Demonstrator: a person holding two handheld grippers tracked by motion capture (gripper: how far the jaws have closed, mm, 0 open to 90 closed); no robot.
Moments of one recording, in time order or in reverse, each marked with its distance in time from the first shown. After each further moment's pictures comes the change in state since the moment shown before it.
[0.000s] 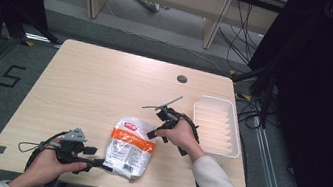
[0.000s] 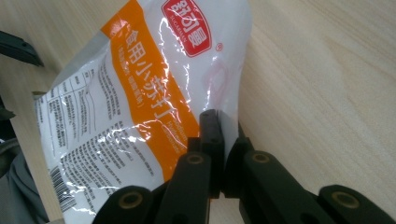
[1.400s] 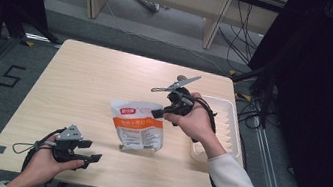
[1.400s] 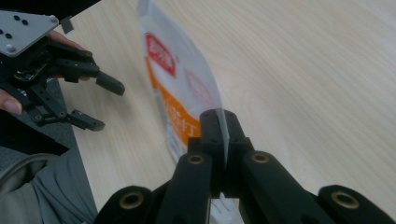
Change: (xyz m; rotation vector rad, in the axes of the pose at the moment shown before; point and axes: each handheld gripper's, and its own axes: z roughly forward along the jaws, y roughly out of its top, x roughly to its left) left arm 0.003 0.002 -0.009 -0.059 0.091 0.033; right arm 0.055 0.022 -0.105 -0.234 -0.046 -0.222
